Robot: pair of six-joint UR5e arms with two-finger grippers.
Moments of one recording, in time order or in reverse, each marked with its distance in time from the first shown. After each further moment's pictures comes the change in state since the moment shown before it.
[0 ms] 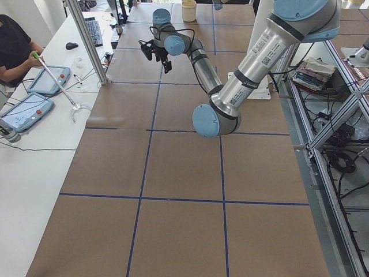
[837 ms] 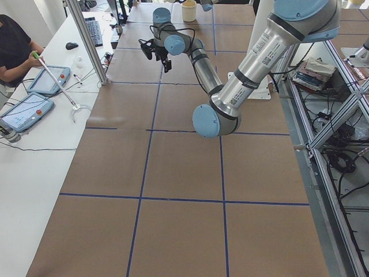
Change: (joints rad) left arm -0.006 0.000 -0.012 0.001 0.000 0.000; right arm -0.089 0.121 0.310 -0.541 0.043 -0.491
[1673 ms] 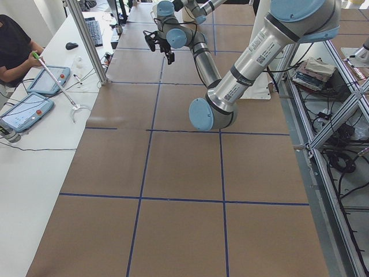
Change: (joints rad) left arm 0.054 -0.088 0.022 -0.009 0.001 -0.001; right arm -0.291 0.220 0.033 -0.290 -0.131 -0.908
